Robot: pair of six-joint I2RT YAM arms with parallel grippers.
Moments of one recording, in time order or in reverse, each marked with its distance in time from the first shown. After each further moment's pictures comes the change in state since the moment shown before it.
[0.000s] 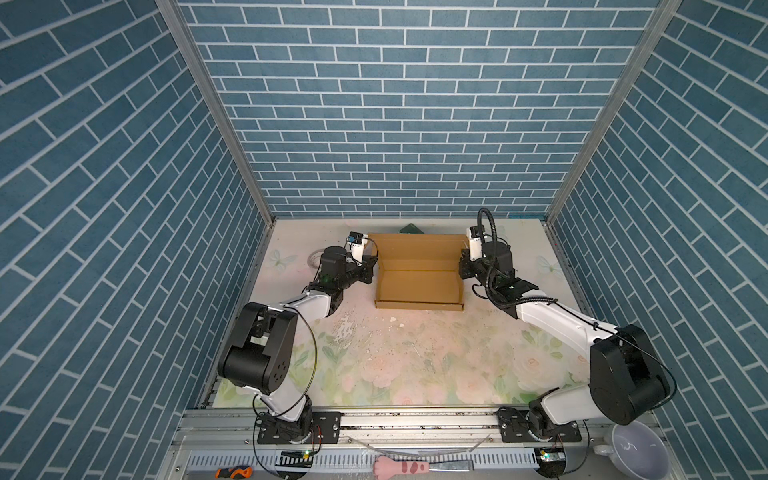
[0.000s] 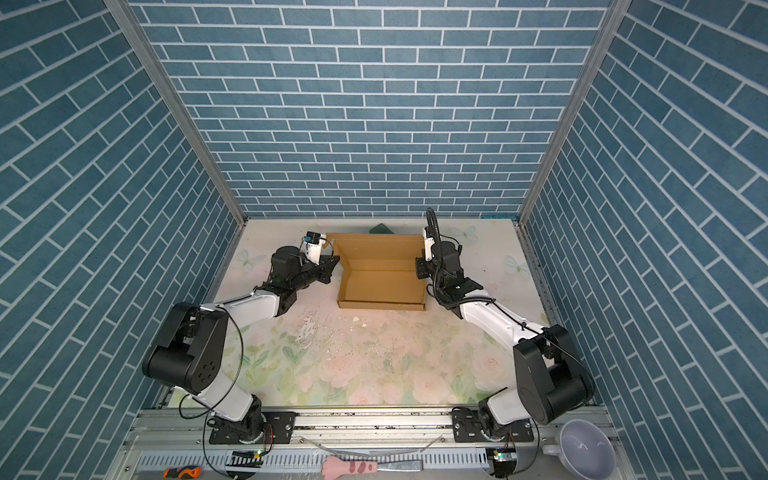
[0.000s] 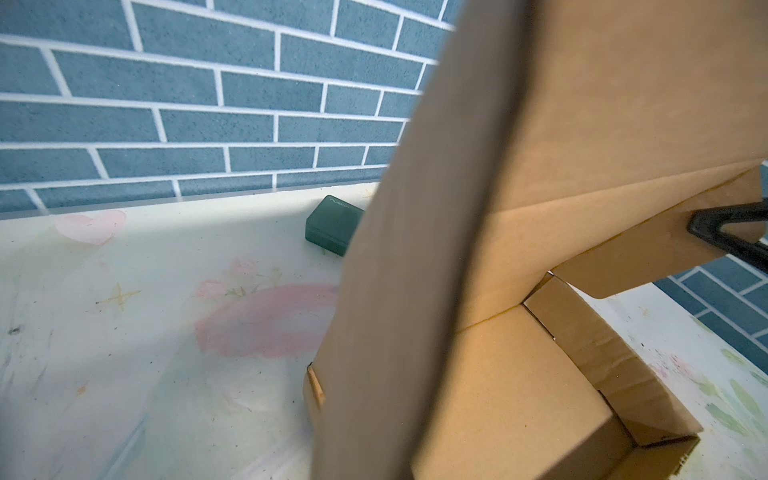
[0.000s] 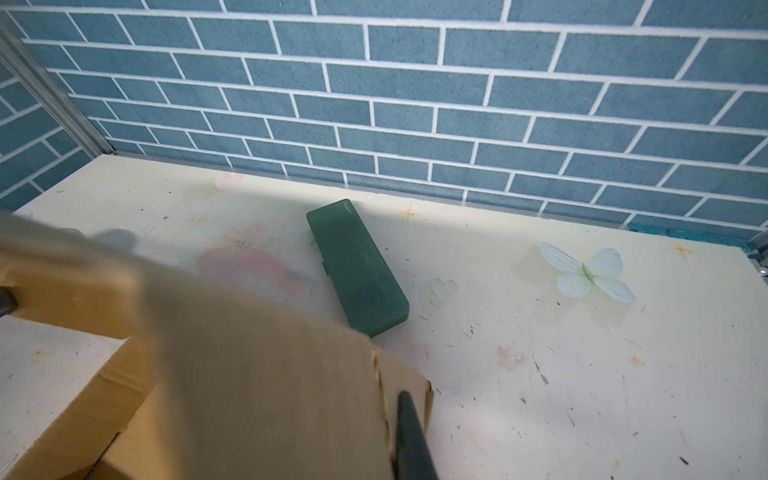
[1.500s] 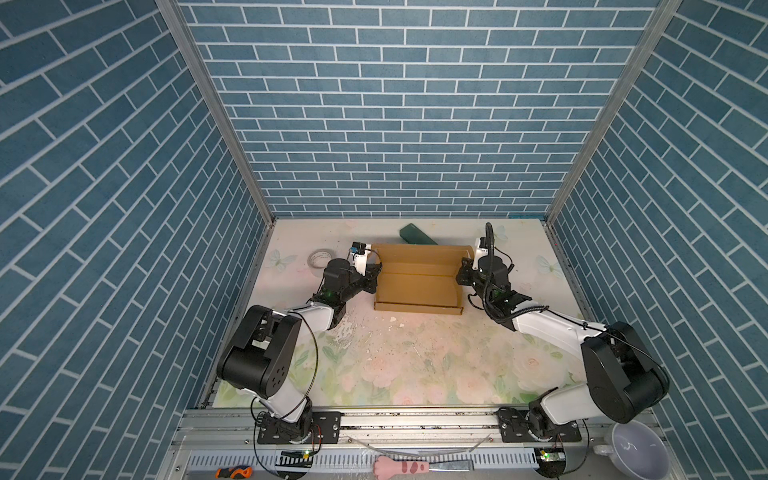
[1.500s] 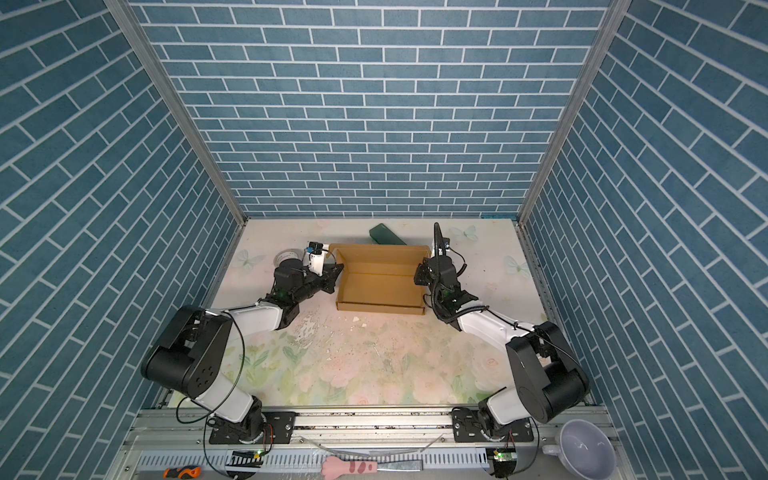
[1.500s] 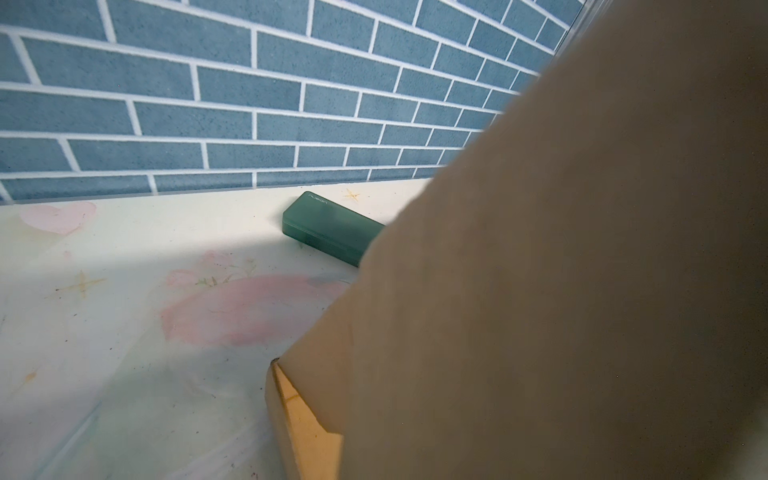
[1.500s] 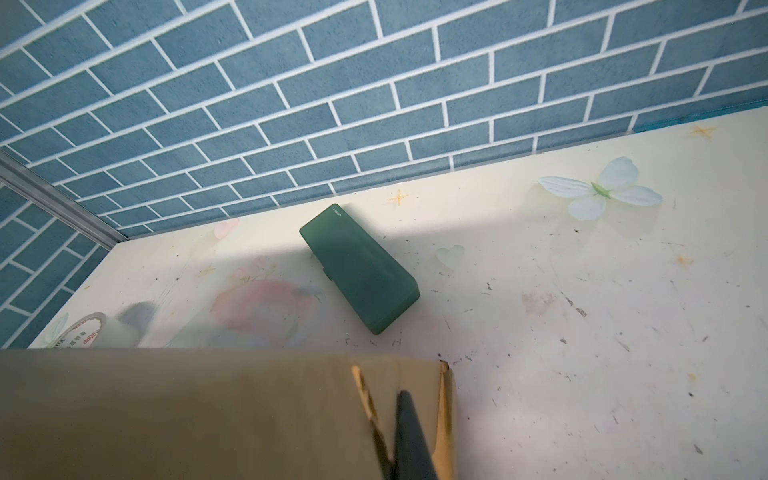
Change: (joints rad) left arm -0.056 -0.016 -0.135 0.169 -0.034 -0.040; right arm 0.032 0.012 -0.159 0.192 0.080 0.307
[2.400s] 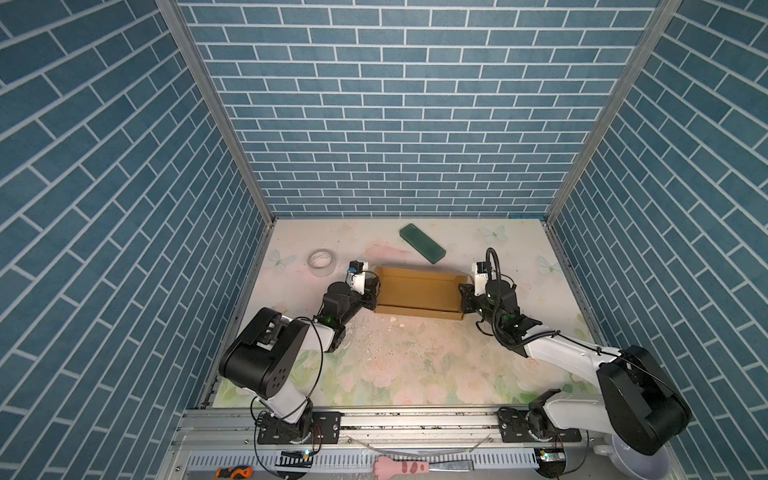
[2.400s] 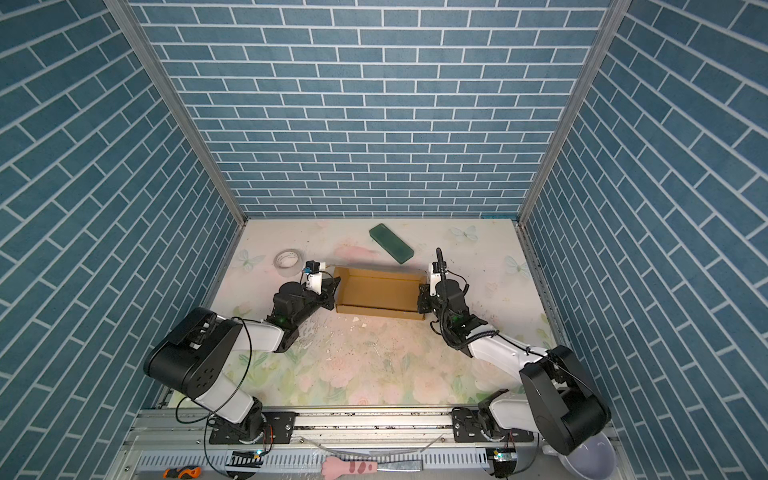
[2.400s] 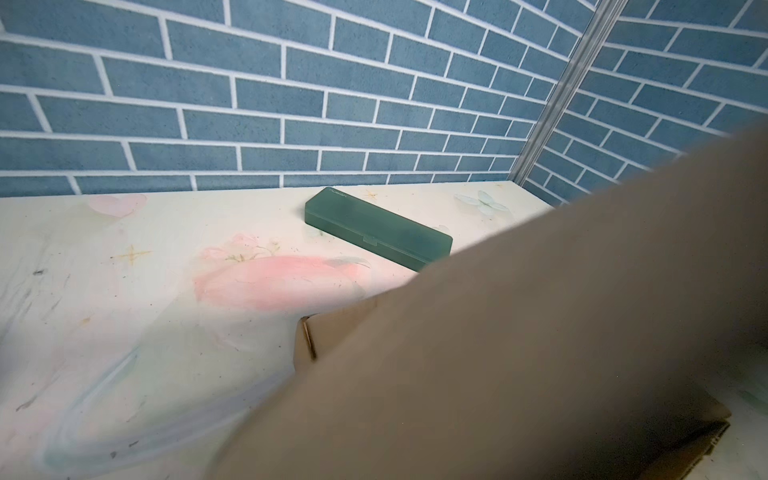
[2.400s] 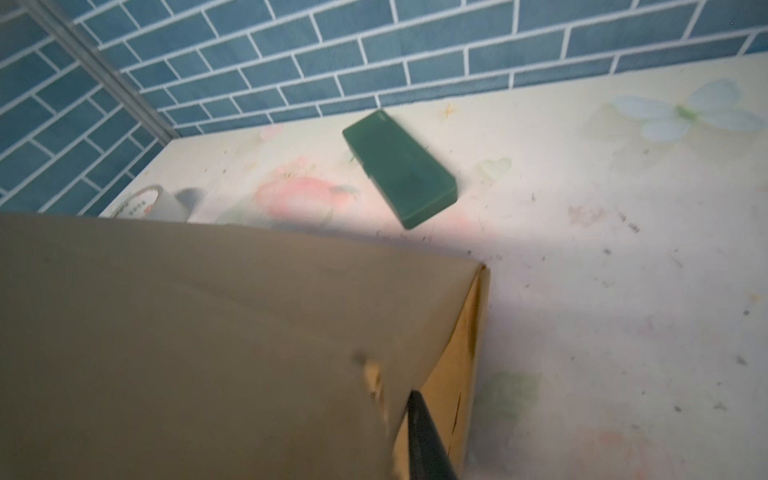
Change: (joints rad) left arm -0.065 0.001 -0.235 0.302 -0.159 0.017; right arm 0.026 -0.177 -0.241 -0.026 -0.191 -0.082
